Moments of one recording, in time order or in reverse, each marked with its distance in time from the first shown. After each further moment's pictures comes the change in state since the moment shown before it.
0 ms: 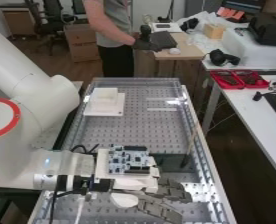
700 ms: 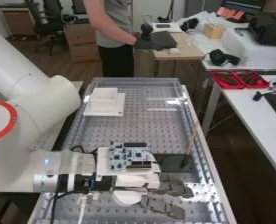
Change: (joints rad) arm -0.015 -0.016 0.048 -0.049 -0.072 -0.080
